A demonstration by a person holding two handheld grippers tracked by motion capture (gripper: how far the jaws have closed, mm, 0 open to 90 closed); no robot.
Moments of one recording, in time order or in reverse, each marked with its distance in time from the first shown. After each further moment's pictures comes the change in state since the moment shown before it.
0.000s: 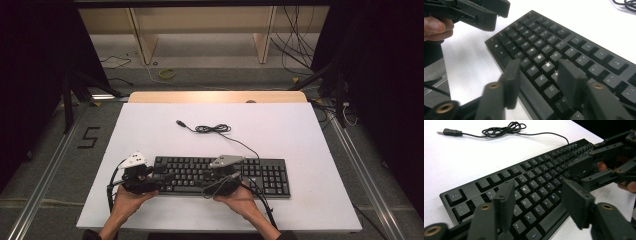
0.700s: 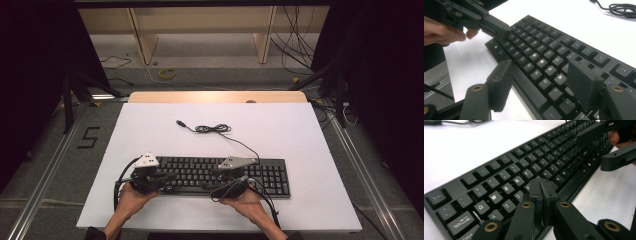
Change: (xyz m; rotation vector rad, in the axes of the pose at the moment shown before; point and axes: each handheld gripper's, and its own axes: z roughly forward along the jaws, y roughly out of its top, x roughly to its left) left arm -0.008 0.004 0.019 0.154 -0.019 0.087; right arm -0.002 -0.008 -0.020 -0.046 -0.017 0.012
